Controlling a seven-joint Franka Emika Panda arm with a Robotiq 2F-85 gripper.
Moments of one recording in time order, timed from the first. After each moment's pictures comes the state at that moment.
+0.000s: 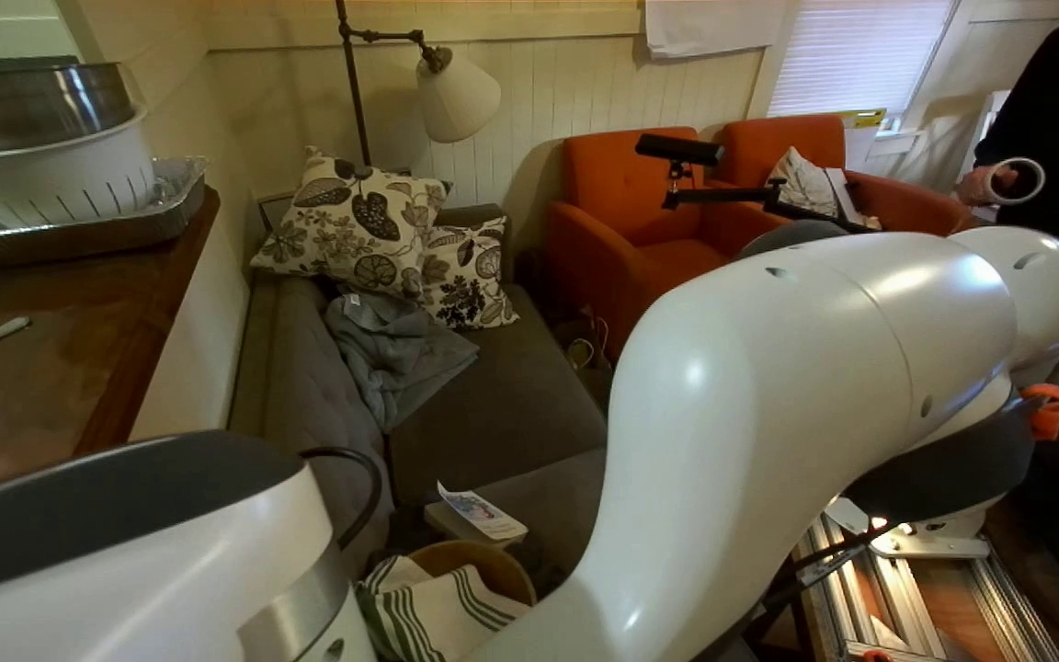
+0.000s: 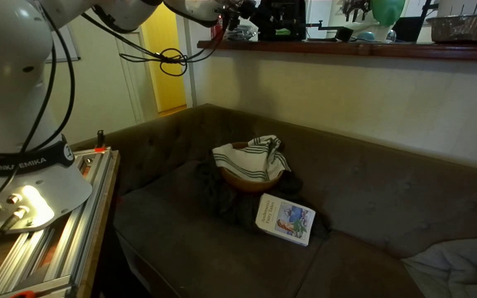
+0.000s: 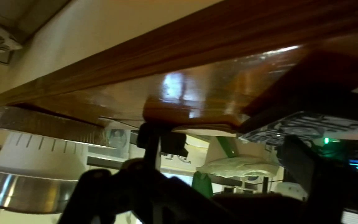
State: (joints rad) arm 0.87 1.10 -0.49 -0.55 -0.54 2.12 1.04
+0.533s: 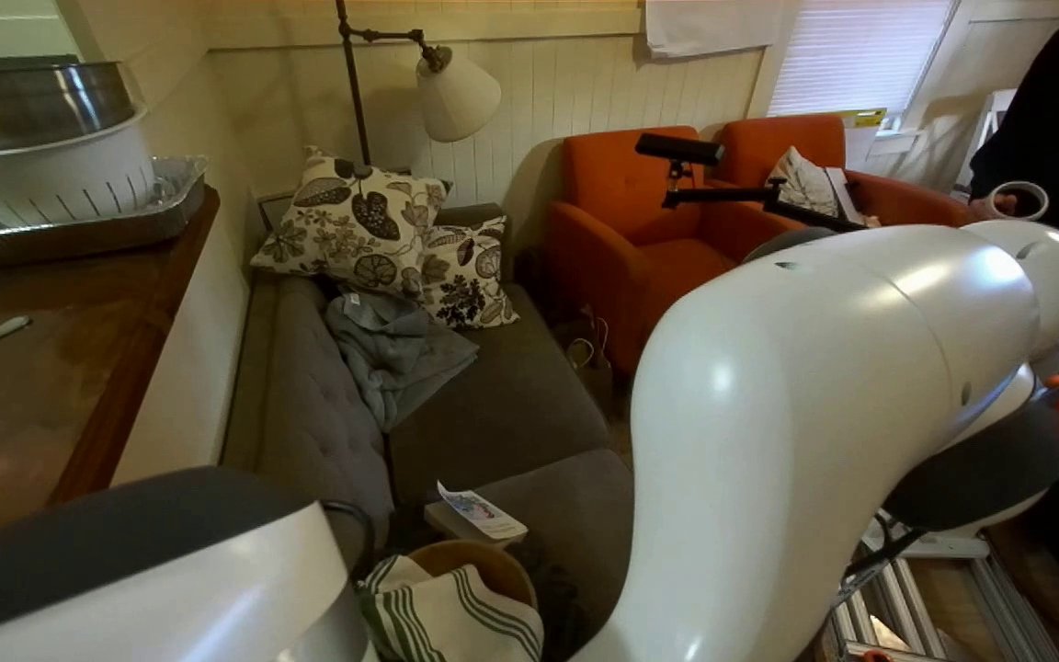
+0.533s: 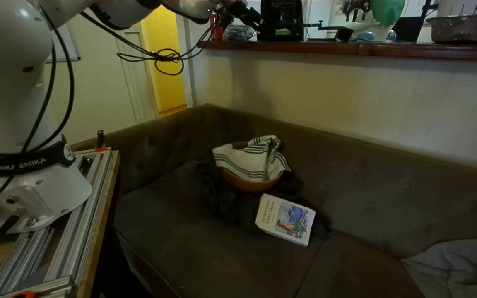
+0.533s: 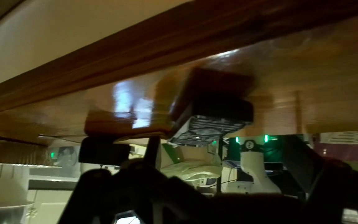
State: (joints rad) arm 0.88 1.08 -0.37 -0.55 -0.49 2.22 1.00
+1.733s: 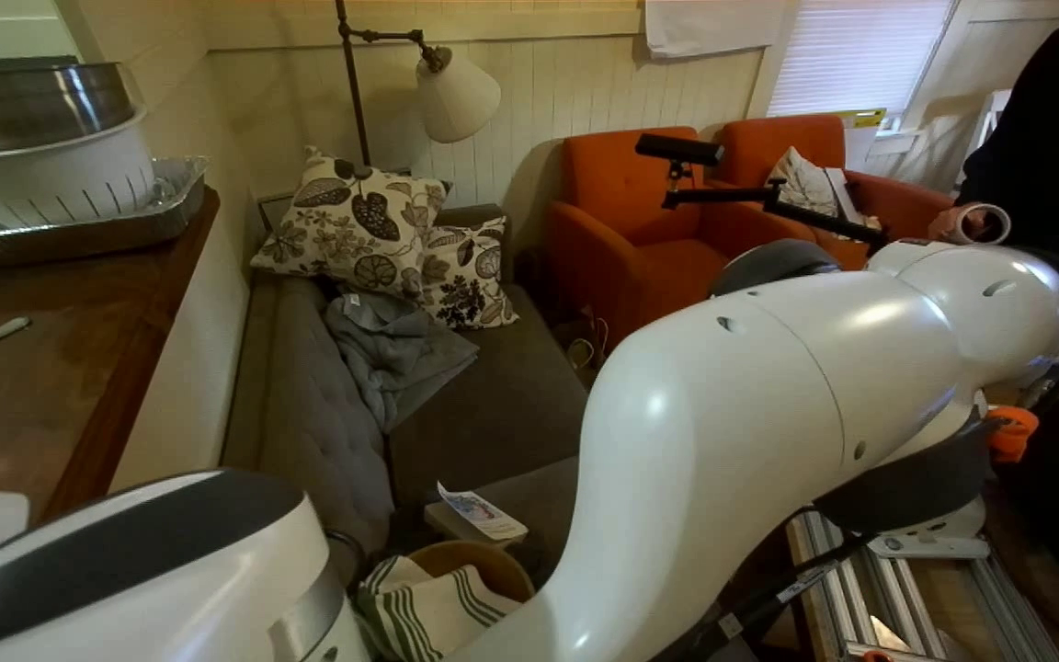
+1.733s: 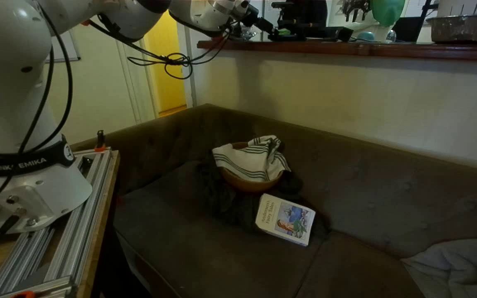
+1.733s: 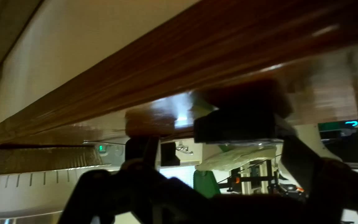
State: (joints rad) arm 0.85 1.17 -0.54 -0.53 -0.51 2.26 1.28
